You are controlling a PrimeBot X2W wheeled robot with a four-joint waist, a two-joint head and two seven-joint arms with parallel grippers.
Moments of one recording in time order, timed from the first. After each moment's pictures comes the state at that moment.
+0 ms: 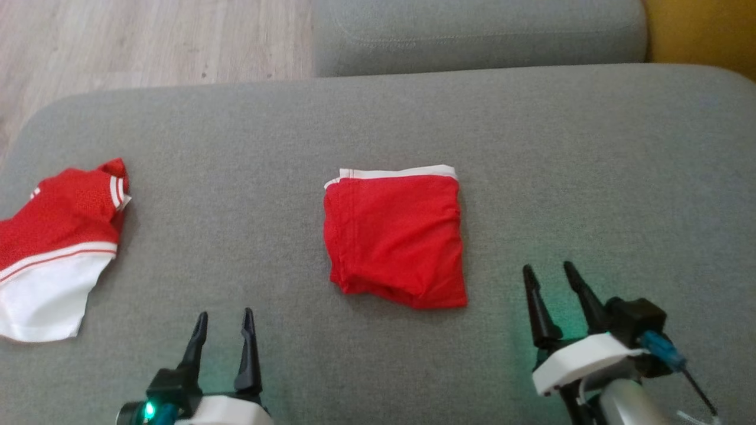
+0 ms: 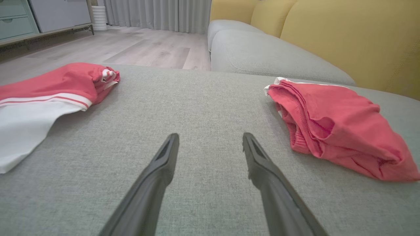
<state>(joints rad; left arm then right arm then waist) 0.01 0.04 -0.14 0.41 -0.21 0.01 -0.26 -0.10 -0.05 0.16 0.47 0.24 0.13 -0.25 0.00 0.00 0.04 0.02</state>
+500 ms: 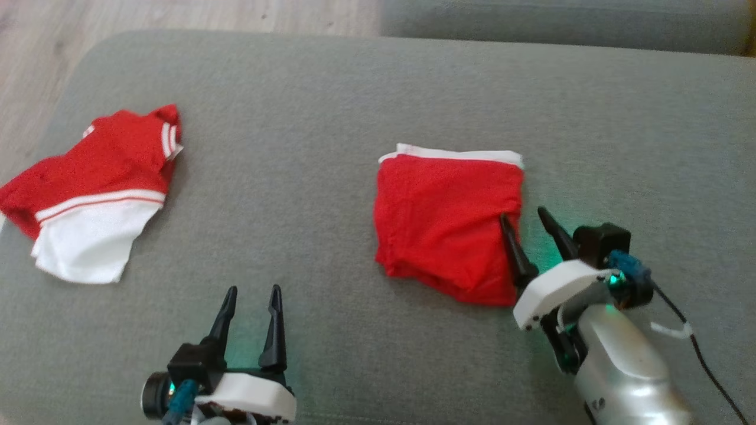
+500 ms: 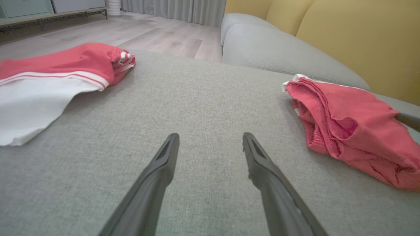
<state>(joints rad) -0.07 0.04 -0.25 0.41 -0.28 0.00 -0.26 -0.45 -0.05 0.28 0.86 0.29 0.13 -0.25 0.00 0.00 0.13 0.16</state>
